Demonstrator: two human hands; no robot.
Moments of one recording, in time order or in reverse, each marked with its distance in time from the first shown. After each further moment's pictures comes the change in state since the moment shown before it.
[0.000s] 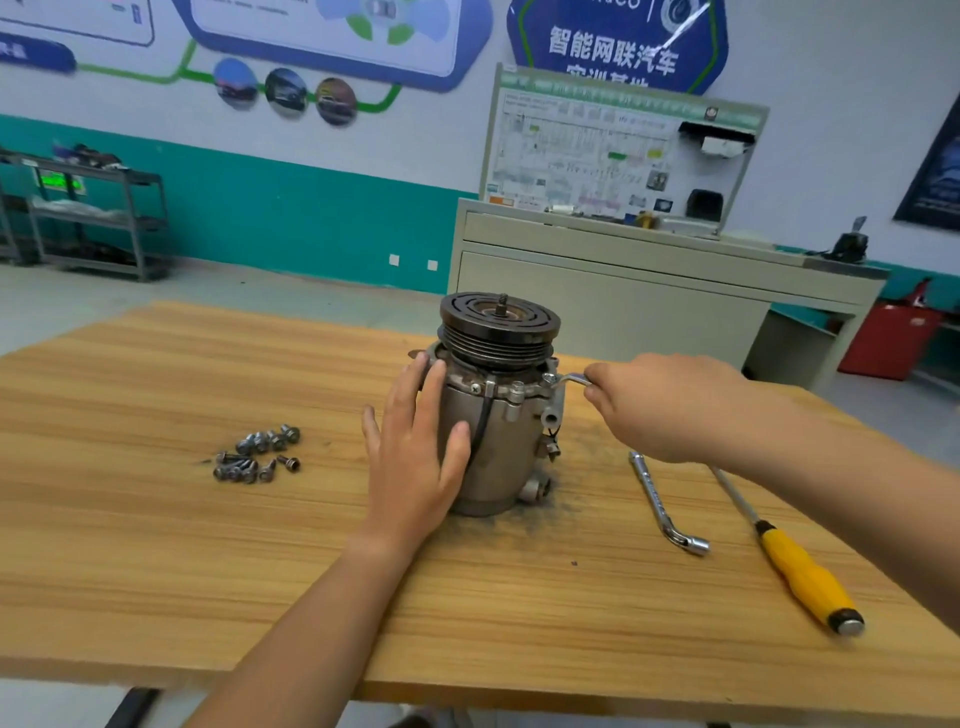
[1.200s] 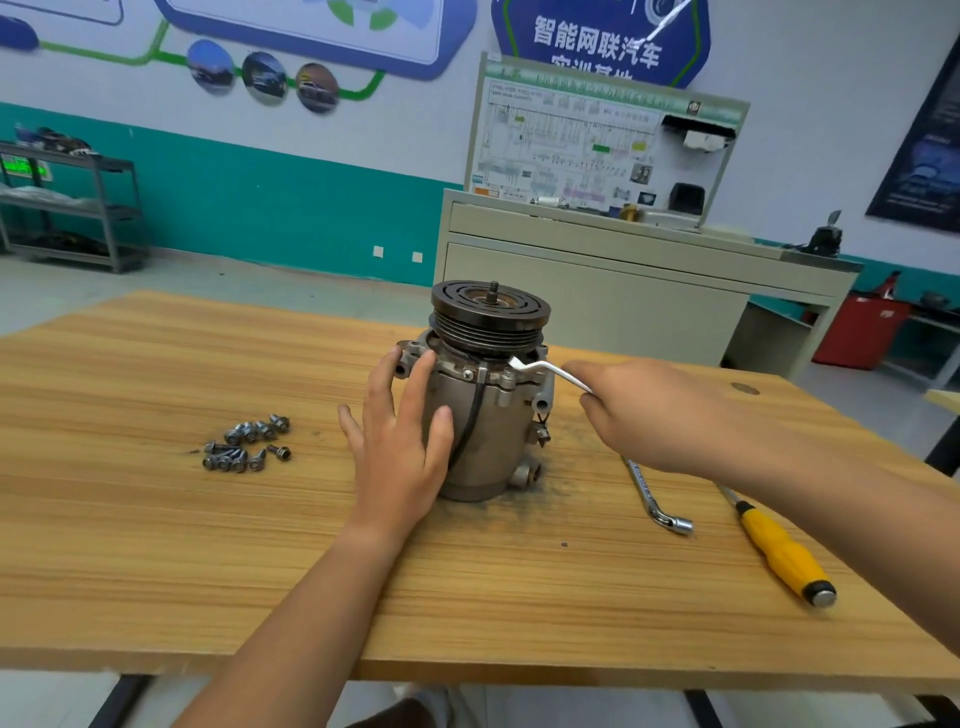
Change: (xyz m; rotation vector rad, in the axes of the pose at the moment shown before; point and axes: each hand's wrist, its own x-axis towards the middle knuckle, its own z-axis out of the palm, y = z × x) left_hand -0.003 -0.003 -0.003 -0.046 -0.012 -0.107; right_hand -0.016 -0.010 0.005 0.226 0.050 -0.026
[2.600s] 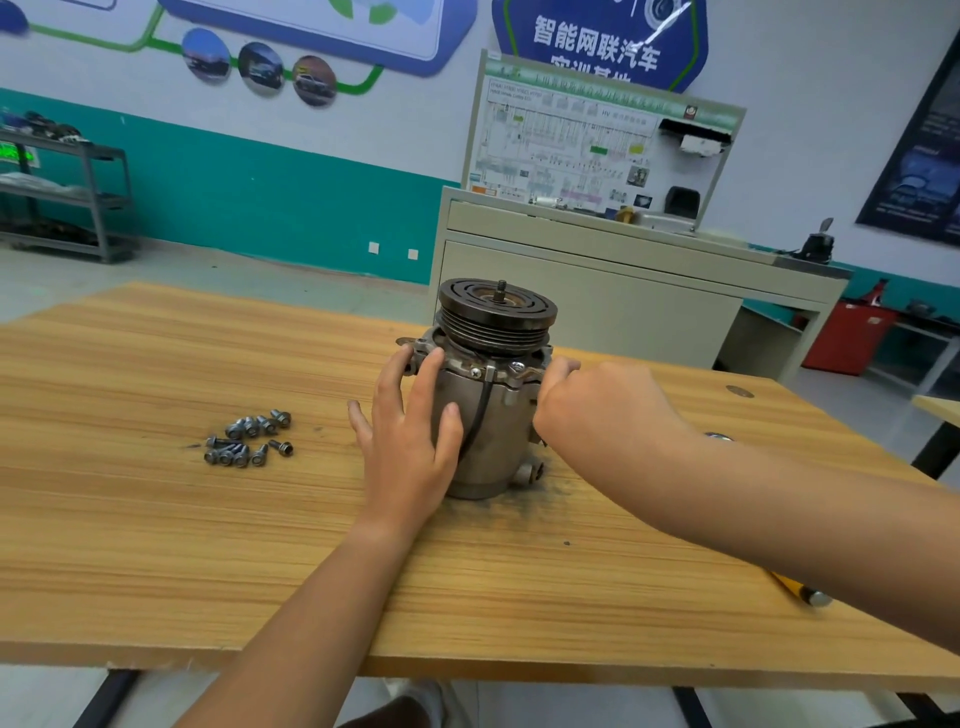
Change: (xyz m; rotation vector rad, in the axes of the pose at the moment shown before) left_hand 0.000 0.001 0.004 -0.002 0.076 0.038; right_hand -0.013 -0.068 -0.037 -0.563 -0.244 -0.112
